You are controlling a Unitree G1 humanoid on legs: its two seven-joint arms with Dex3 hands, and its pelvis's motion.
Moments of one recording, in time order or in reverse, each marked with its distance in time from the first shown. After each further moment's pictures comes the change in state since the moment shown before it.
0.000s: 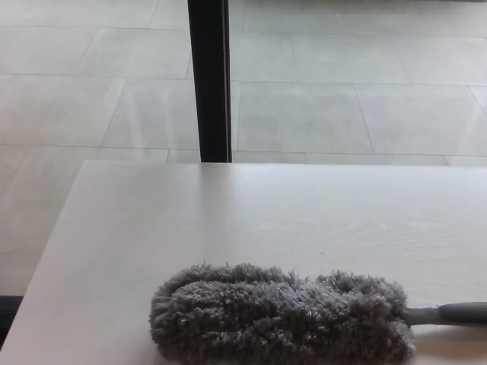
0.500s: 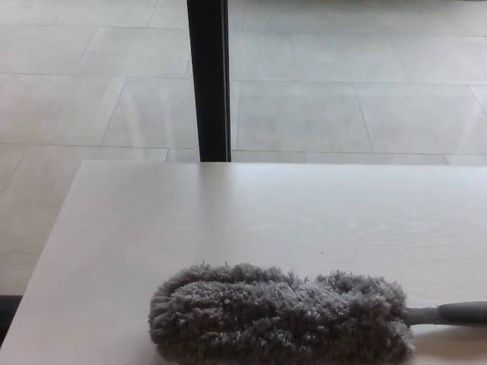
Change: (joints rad) left_arm -0.025 0.001 0.007 0.034 -0.012 0.000 -0.008; right_arm -0.258 -0.069 -0.281 -0.388 0.168 0.107 0.011
